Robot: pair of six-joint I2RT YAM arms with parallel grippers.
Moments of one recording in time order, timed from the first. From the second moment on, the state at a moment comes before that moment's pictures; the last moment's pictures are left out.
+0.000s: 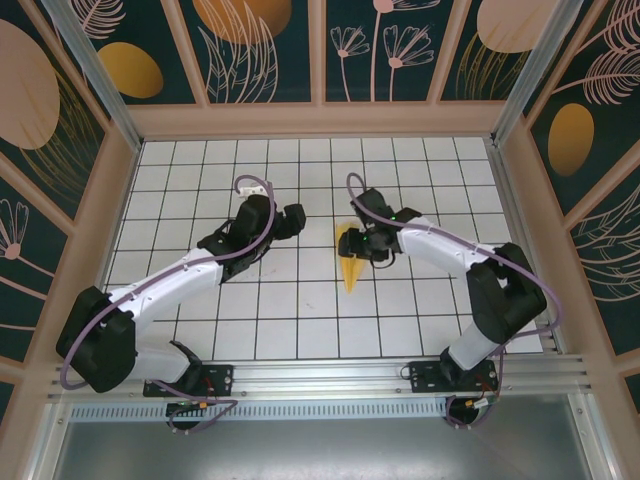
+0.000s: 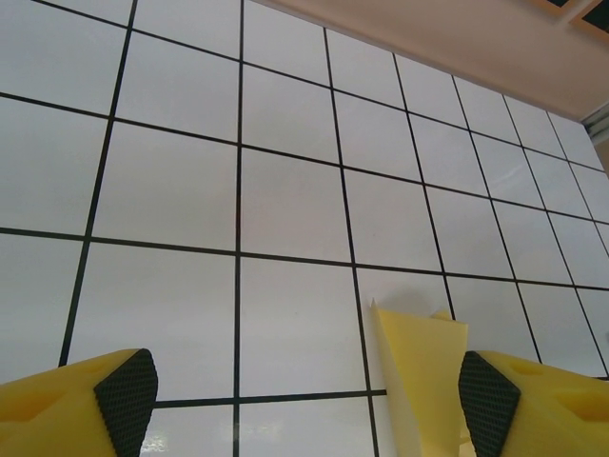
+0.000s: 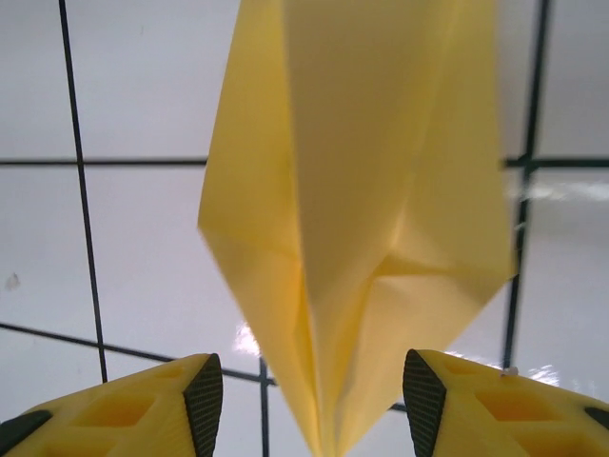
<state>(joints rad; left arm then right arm) -0.66 1.35 0.87 -0.10 -0.24 -0.71 0.64 1.62 1.06 -0.59 -0.11 0.63</state>
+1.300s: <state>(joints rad) -0.66 1.31 0.86 -0.12 -0.27 -0.65 0.42 2.19 1.82 -0.86 -0.02 0.45</state>
